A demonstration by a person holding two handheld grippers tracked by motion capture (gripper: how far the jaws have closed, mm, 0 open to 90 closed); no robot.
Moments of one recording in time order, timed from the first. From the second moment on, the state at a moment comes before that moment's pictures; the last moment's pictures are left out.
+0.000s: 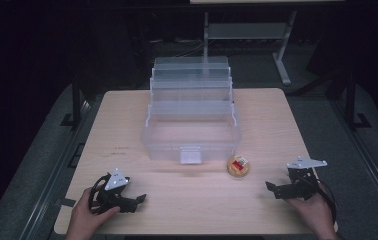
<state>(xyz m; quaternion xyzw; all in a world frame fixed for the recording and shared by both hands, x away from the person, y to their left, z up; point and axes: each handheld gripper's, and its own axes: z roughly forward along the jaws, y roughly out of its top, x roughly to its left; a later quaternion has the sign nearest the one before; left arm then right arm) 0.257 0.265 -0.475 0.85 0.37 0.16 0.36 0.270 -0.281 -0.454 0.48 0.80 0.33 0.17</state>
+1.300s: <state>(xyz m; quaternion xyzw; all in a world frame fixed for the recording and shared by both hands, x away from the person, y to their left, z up) 0.257 0.265 -0.475 0.84 0.37 0.16 0.36 0.295 -0.266 -0.431 0.46 0.80 0.34 0.17</state>
